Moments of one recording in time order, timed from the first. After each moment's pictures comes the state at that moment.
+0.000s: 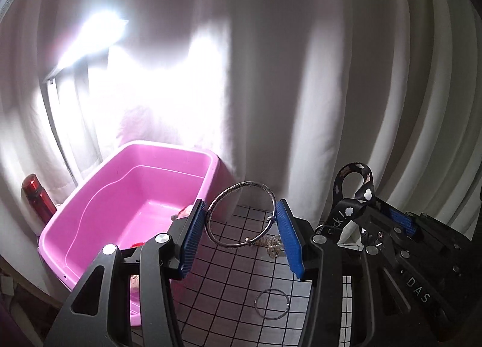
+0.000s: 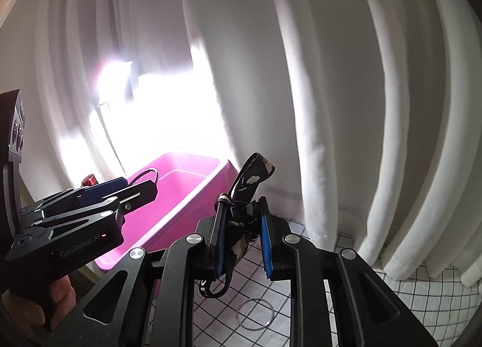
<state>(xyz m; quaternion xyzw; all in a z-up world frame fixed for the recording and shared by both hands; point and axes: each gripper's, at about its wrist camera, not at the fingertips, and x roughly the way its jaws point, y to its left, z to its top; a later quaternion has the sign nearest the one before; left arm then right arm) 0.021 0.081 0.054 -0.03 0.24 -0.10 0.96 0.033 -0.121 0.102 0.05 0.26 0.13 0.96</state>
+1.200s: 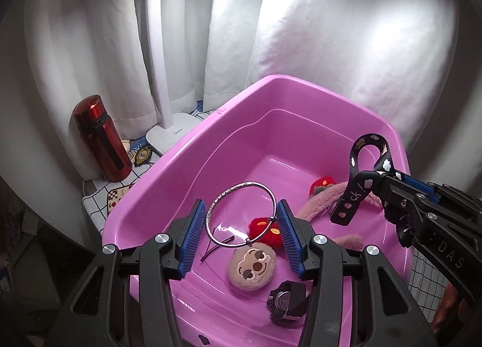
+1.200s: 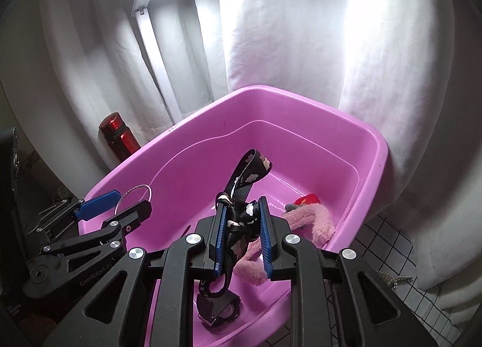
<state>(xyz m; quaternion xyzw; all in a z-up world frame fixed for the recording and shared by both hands) 0.118 0.270 -0.035 -0.09 0.37 0.06 0.92 0.177 0.087 0.033 -0.03 0.40 0.24 0.88</state>
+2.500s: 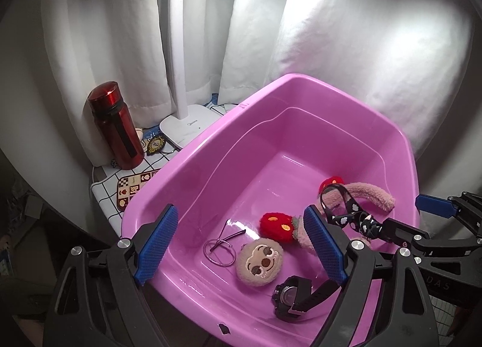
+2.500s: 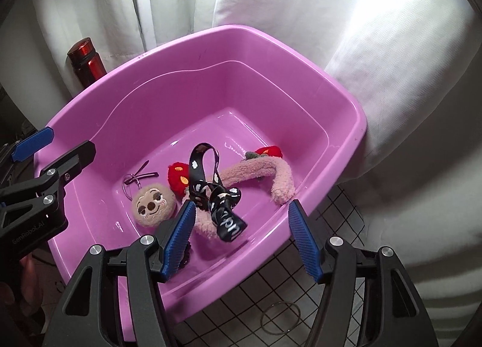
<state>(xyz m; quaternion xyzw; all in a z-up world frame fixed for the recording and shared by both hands) 0.109 0.282 -0.030 -0.12 0.38 0.08 0.91 0.180 0.104 0.031 -0.19 0.50 0.17 0.83</state>
